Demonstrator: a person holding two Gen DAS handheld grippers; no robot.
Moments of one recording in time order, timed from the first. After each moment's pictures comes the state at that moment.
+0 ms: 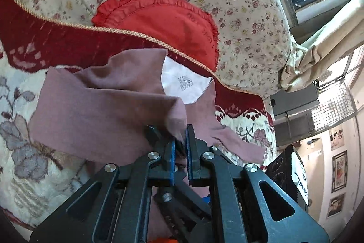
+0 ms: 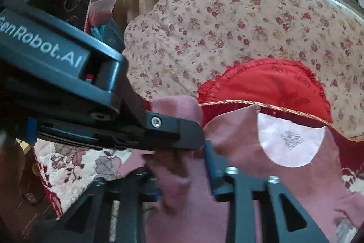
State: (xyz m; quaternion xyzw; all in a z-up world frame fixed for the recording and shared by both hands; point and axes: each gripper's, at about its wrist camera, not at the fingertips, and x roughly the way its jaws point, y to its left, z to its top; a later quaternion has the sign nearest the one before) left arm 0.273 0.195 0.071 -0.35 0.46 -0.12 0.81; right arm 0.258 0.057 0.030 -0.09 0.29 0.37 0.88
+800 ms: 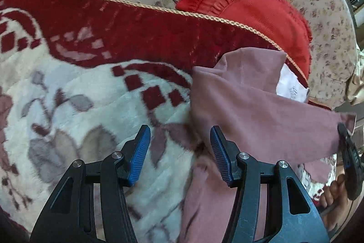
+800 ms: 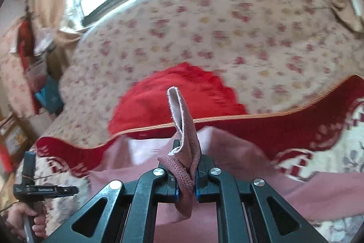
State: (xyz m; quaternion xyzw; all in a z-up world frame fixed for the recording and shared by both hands) left arm 0.308 0.247 -0.054 -0.28 0.52 0.04 0.81; right arm 0.382 -0.148 0.041 0.07 0.30 0.21 0.93
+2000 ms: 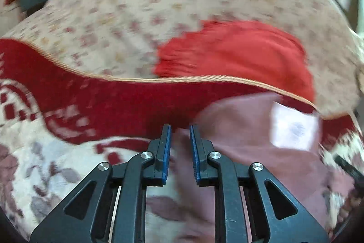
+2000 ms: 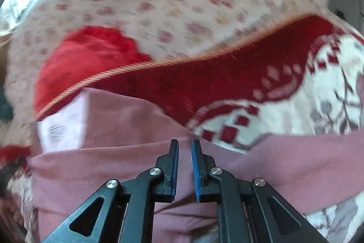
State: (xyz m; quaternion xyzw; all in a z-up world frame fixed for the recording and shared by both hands) left arm 0.341 0.203 -0.040 -0.16 0.38 0.07 0.91; right arm 0.434 -0.224 -0.051 0.07 0.41 0.12 0.90
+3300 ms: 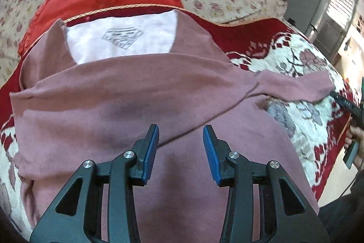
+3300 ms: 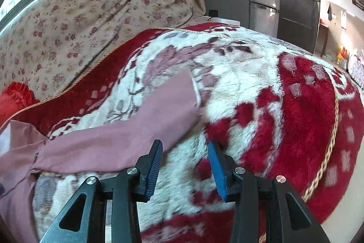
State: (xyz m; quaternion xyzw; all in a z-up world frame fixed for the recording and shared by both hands) left arm 0.311 -0.001 -0.065 -0.04 0.43 -0.16 0.89; right arm 0.290 -0.519 -0.033 0.09 0.34 -0.15 0.92
